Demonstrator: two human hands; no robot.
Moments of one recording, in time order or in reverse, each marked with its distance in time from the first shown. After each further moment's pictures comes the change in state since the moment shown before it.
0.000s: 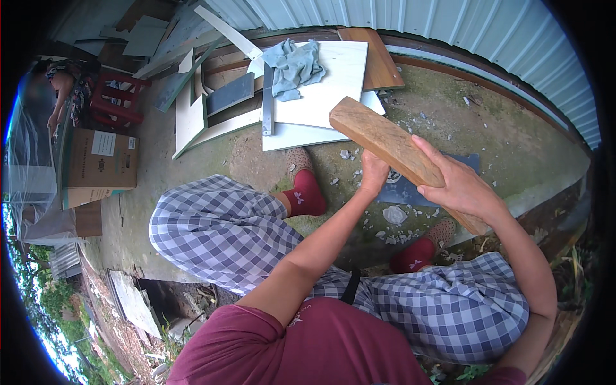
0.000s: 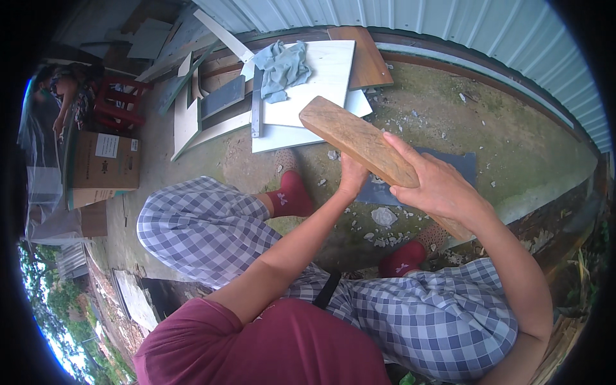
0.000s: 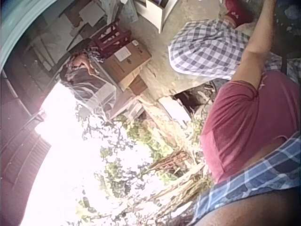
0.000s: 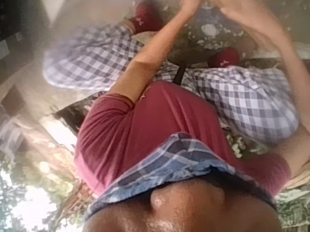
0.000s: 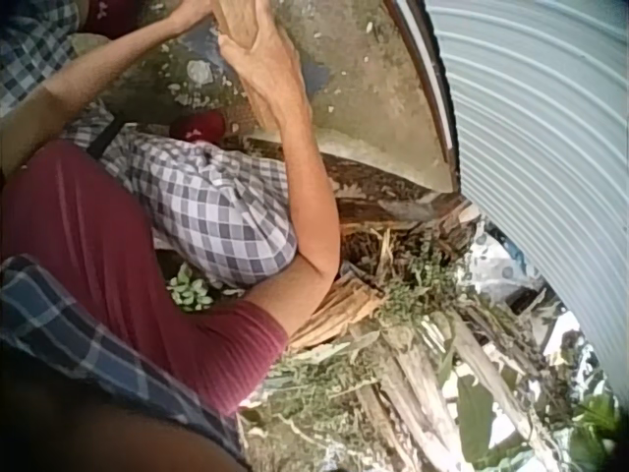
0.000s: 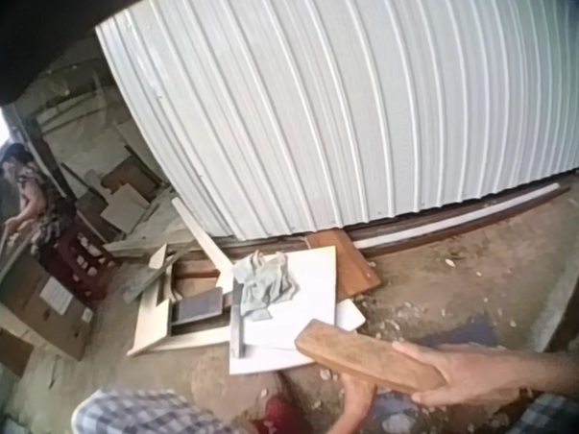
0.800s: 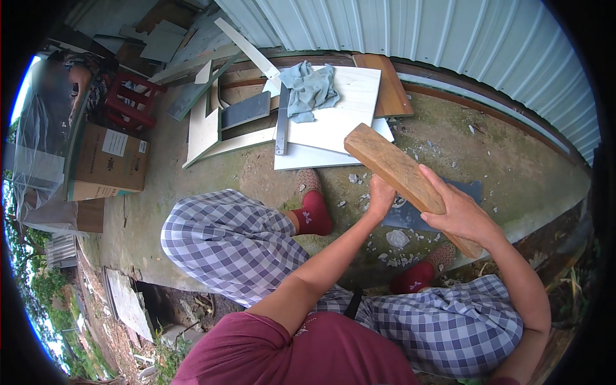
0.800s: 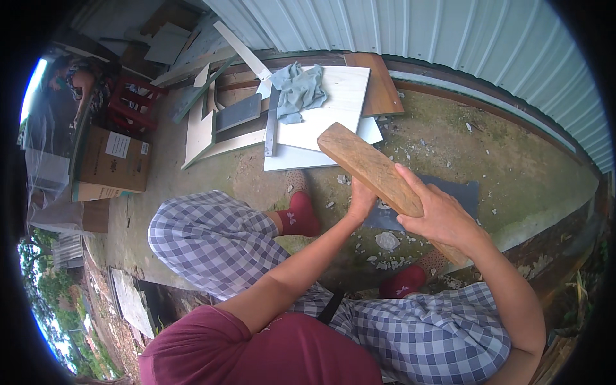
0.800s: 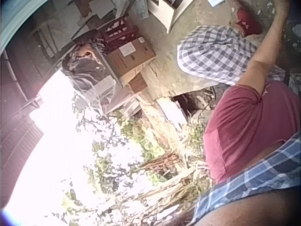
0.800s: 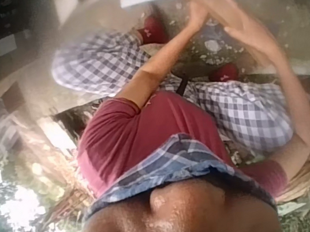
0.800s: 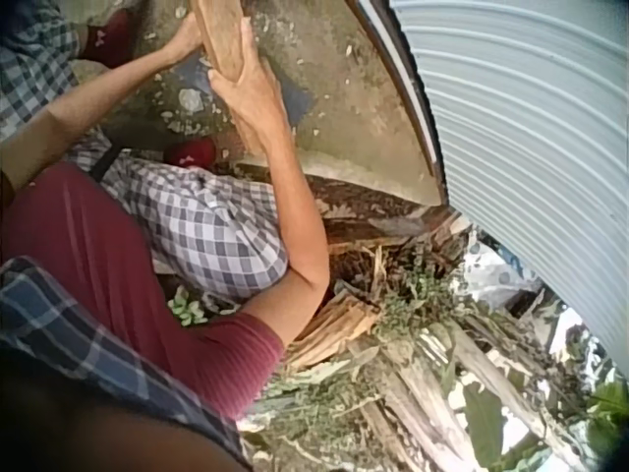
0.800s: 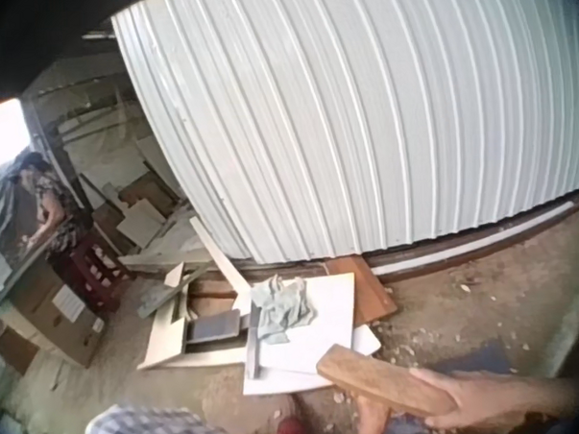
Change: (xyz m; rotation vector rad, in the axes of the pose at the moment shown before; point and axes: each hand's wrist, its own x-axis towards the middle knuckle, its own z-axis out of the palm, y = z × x) left_hand 0.001 0.002 0.003 0.042 0.089 0.016; right_hand -0.002 0.005 0.003 0.001 0.024 -0.032
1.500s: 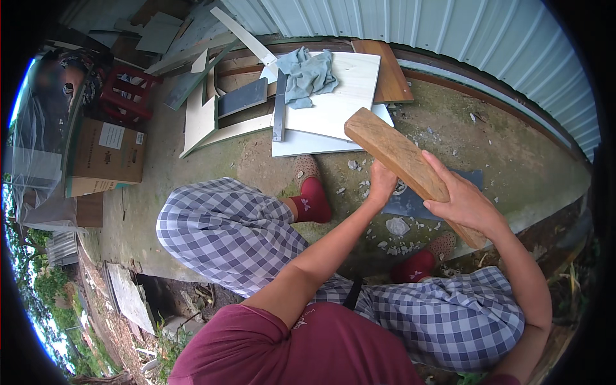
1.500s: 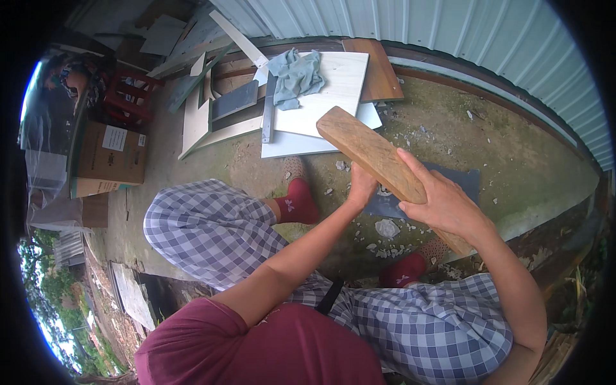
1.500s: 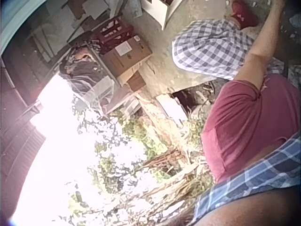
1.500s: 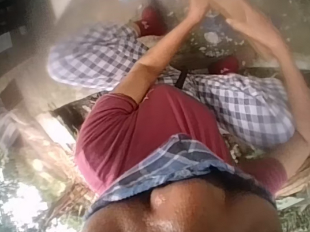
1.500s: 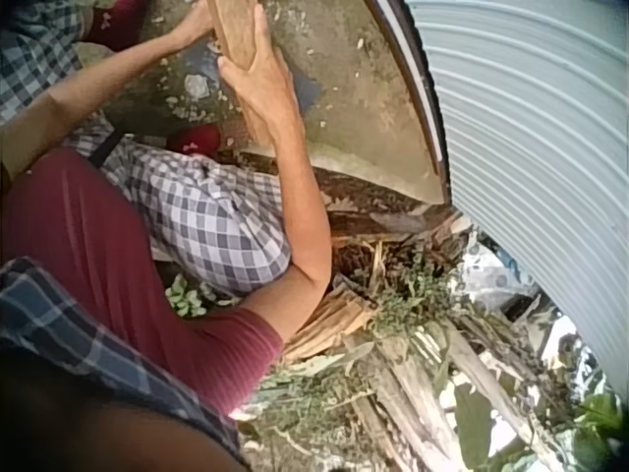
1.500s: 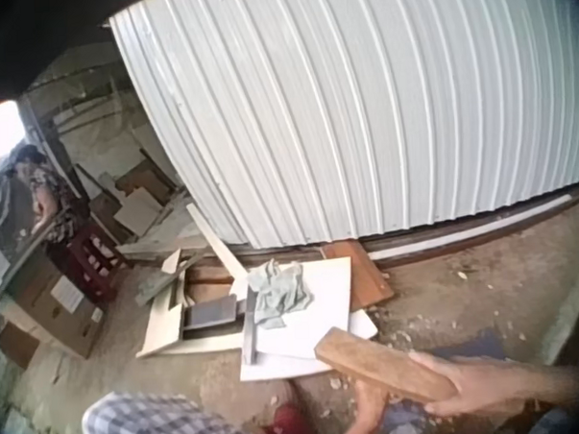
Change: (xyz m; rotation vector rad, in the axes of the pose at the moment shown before) left_hand -0.001 -0.002 0.000 -0.023 -0.068 -0.048; right_hand -0.002 -0.007 -0.002 -0.031 -0.011 0.064
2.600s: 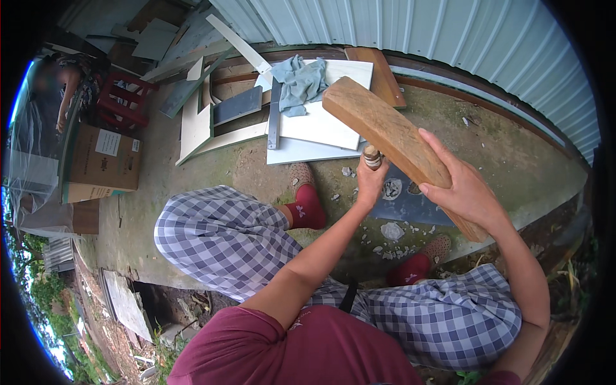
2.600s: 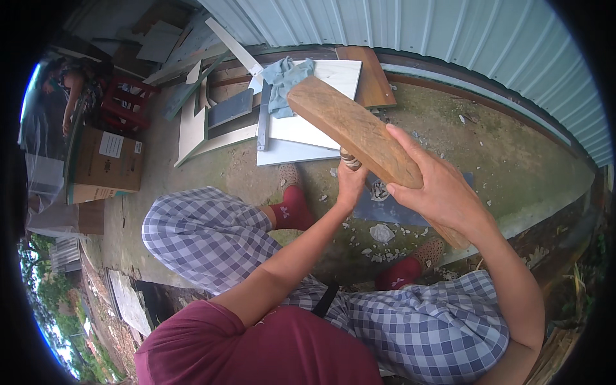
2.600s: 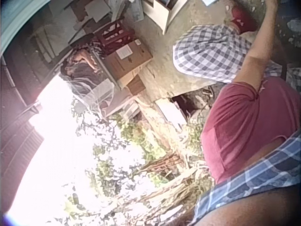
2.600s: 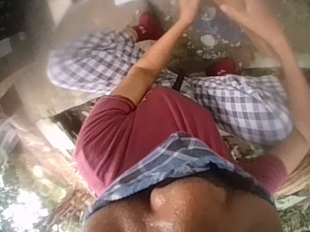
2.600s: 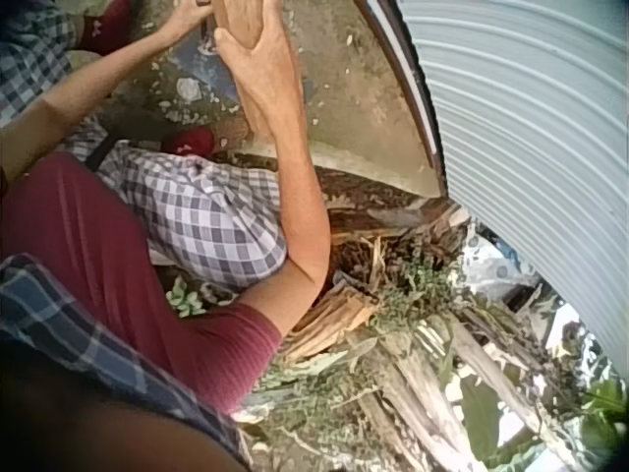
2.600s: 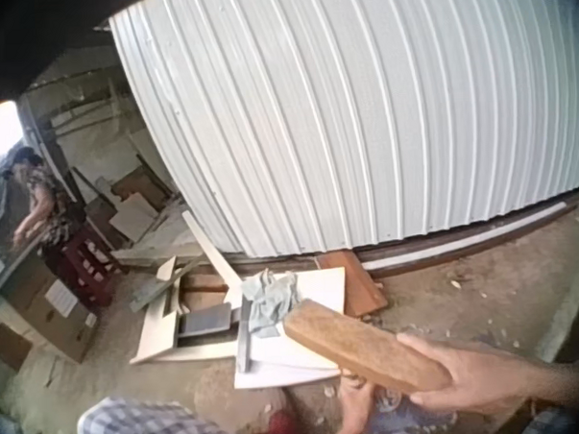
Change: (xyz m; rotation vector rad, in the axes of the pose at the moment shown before) left_hand 0.008 -0.001 -0.007 -0.195 0.065 -0.040; right_hand -0.006 -0.030 -0.026 0.211 0.165 -0.082
